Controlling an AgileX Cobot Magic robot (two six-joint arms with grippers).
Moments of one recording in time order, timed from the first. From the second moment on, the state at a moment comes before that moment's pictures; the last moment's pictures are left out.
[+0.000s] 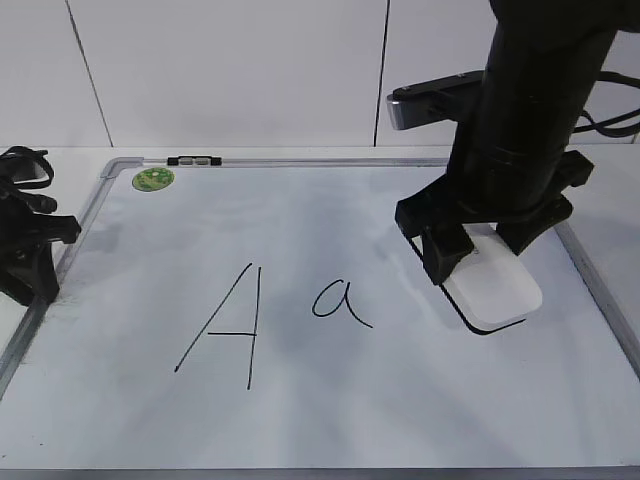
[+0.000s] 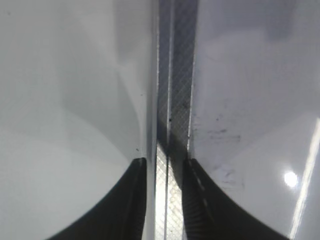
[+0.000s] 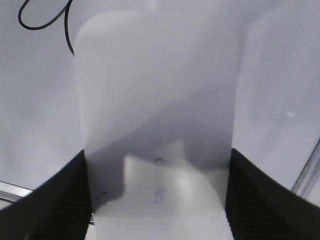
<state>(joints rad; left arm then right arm) -0.04 1.97 -1.27 -0.19 0.96 0.03 0.53 1.72 -1.41 -0.10 1.22 0.18</state>
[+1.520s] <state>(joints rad) -0.04 1.97 -1.28 -0.19 0.94 0.03 0.53 1.82 -1.42 -0.09 1.22 0.17</state>
